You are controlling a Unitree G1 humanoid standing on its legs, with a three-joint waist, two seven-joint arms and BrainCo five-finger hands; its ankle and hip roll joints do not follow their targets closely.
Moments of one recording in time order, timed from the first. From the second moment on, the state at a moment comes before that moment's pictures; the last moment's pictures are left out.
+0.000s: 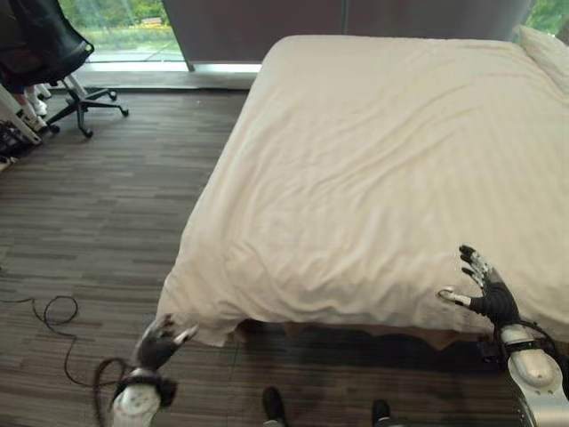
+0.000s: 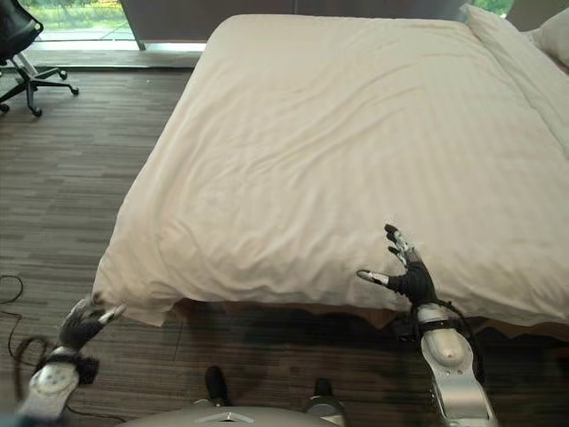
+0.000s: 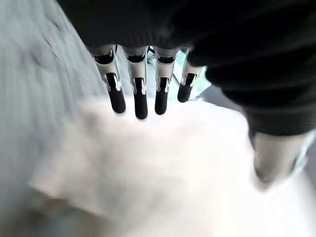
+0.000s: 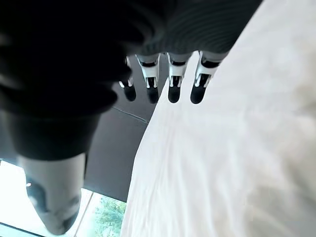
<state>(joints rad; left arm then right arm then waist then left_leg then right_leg) 0.18 0.34 0.17 0.29 -0.28 -0.14 0.09 0.19 -0.45 -0.07 -0.06 0.04 -0.20 0.02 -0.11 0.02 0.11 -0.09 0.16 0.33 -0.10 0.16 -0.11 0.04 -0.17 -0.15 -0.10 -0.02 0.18</state>
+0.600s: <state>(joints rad) -0.39 0.02 -0.32 0.16 -1.24 -0.24 -0.11 -0.41 -0.16 0.36 0.12 0.70 -0.24 0.06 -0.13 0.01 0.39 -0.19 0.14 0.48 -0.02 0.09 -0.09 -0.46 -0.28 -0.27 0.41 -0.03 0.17</state>
